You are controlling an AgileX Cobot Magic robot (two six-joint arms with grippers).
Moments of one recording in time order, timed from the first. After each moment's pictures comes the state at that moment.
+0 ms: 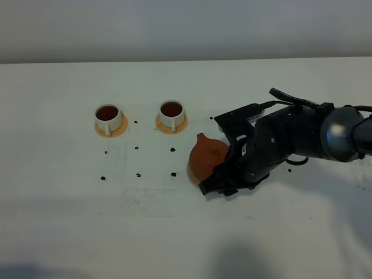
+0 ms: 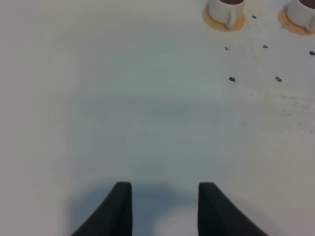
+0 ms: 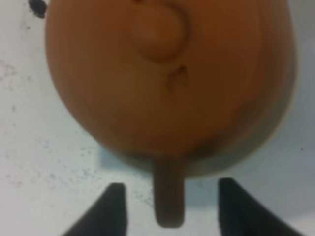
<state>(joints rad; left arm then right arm) 0.04 0.00 -0.45 -0.04 1.06 0.02 0.63 1.89 -1.09 0.13 0.52 0.00</state>
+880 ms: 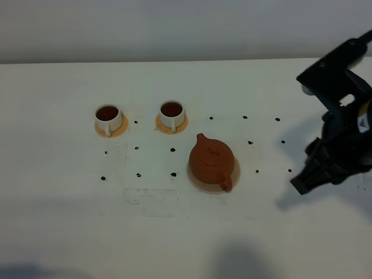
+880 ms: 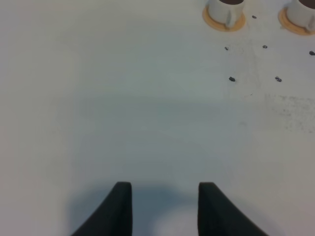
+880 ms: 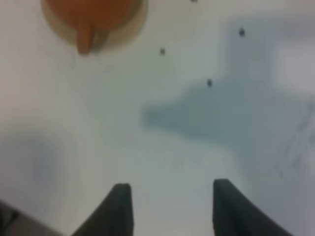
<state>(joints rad) 0.04 0.00 -0.45 -0.04 1.06 0.02 0.63 1.27 -1.09 -0.16 1.12 0.00</state>
